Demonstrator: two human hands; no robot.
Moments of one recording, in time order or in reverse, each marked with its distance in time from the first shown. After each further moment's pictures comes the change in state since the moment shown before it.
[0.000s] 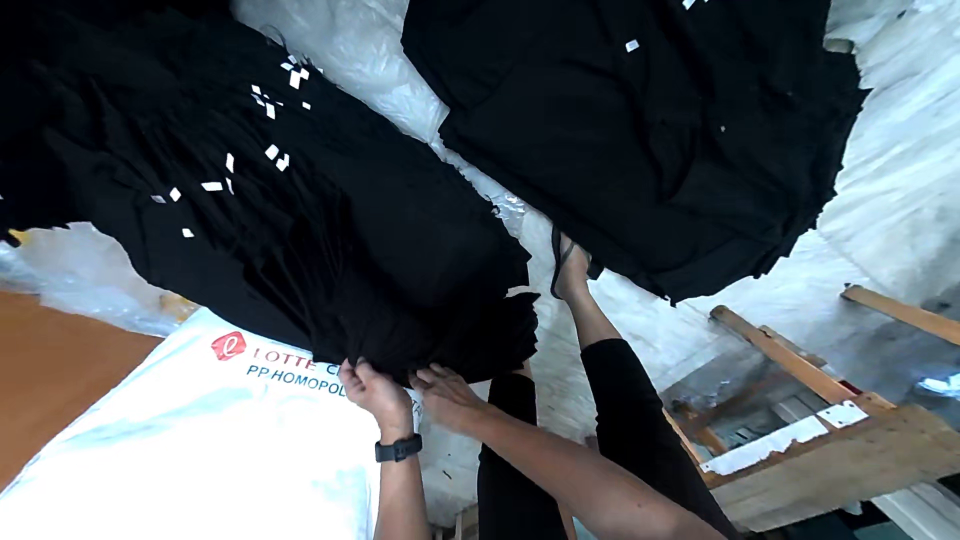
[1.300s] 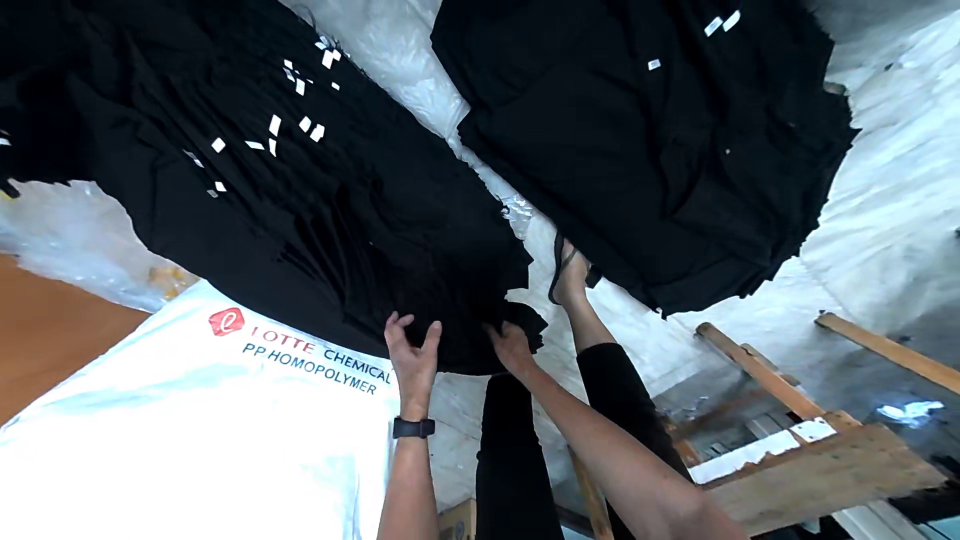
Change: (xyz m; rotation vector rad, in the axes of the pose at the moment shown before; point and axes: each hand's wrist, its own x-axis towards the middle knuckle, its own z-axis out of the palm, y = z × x) left_hand -0.012 -0.004 0.007 0.437 -0.544 0.084; right_hand -0.015 0.093 -0.034 0.464 0.511 0.592
